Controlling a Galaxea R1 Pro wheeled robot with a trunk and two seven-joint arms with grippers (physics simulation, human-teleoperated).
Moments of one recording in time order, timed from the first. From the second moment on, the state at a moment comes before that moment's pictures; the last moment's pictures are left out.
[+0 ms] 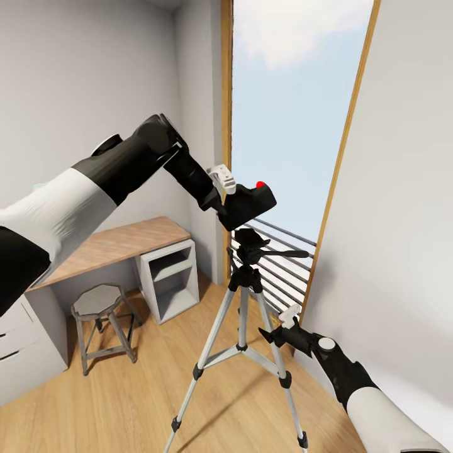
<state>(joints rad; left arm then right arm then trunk) -1.75 0.04 -0.90 -0.78 -0.05 0.88 -1.35 -0.67 -0.05 0.03 -0.56 0.24 -0.12 0.52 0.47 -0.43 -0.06</state>
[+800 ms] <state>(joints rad) -1.75 0.04 -0.90 -0.77 -0.06 0.88 -1.35 -0.67 -0.05 0.03 -0.56 0.24 -0.12 0.52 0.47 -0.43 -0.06</state>
